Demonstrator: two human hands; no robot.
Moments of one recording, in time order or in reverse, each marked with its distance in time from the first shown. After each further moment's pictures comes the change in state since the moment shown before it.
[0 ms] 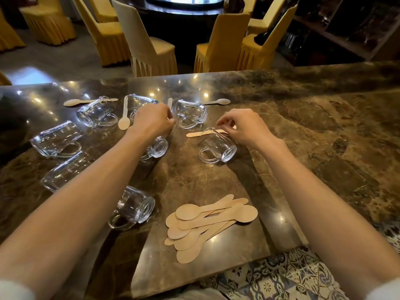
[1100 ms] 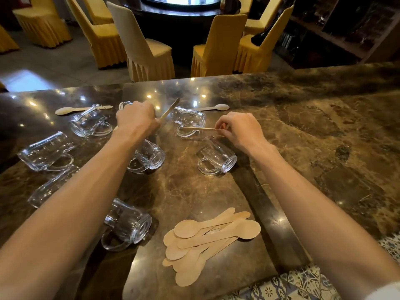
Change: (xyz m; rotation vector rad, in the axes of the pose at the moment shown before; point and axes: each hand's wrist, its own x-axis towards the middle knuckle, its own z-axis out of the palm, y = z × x) left_hand 0.020 -0.015 -0.011 0.129 0.103 -0.125; right_hand 0.021 0.006 0.013 -0.112 0.095 -0.023
